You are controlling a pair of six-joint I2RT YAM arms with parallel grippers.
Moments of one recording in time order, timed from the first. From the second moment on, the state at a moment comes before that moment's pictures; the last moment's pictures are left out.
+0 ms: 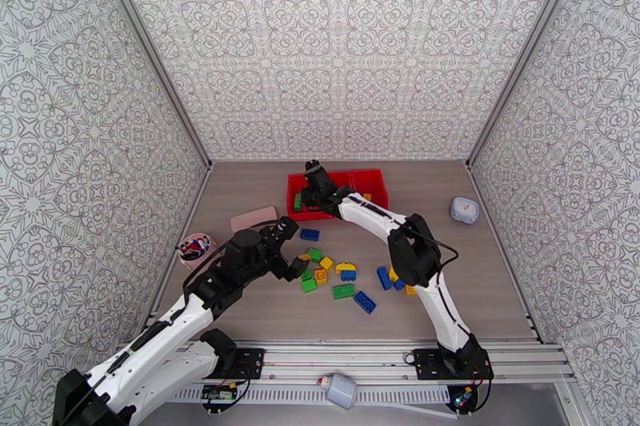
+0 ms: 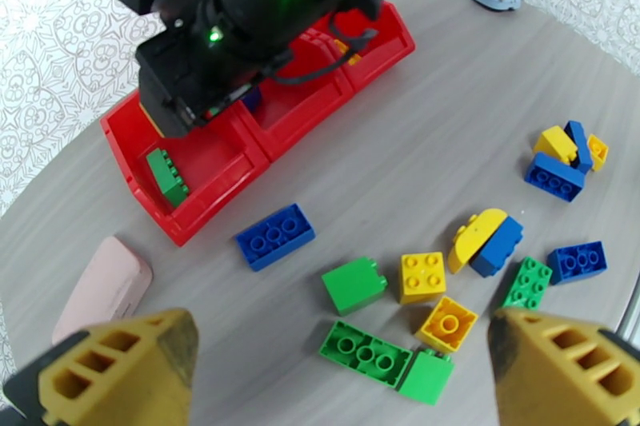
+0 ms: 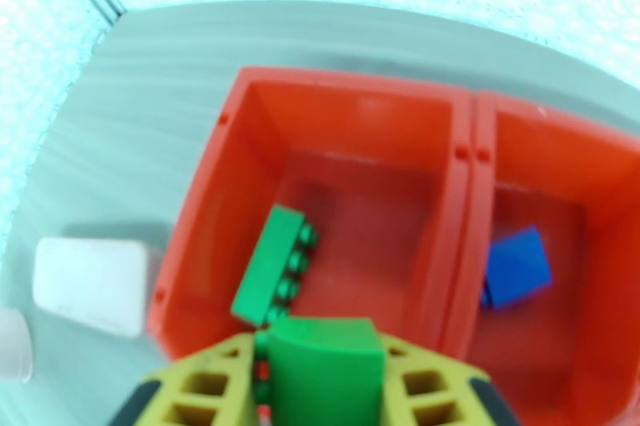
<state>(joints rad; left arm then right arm) -0.56 0.86 0.60 -0.22 0.13 0.13 0.72 2.39 2.08 -0.38 0.14 0.40</state>
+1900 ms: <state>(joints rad) -0.51 1.81 1.22 -0.42 -0.12 -0.30 0.70 1.54 0.93 -0.04 0.06 0.24</state>
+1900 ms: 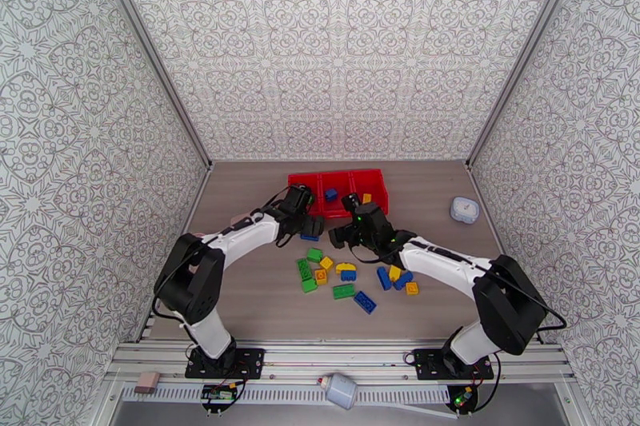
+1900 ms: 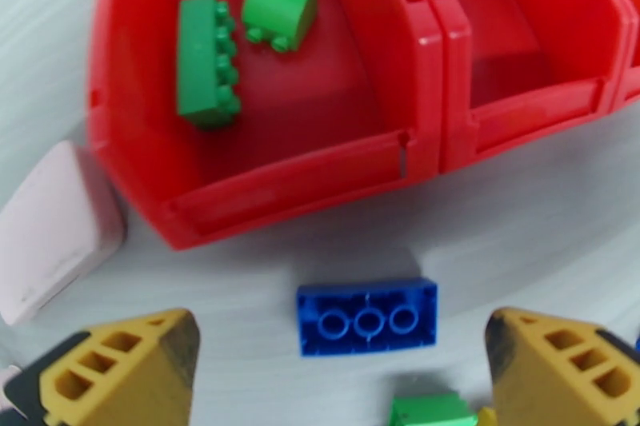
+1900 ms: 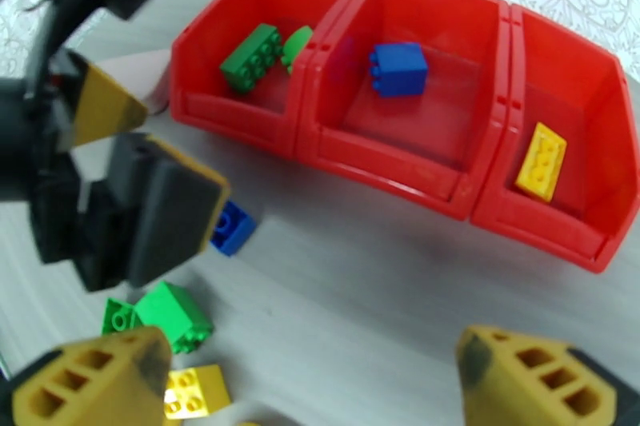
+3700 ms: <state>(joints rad) -0.58 1.98 1.61 -0.31 -0.11 -0.33 0.70 1.34 0.80 0.06 0.11 0.28</state>
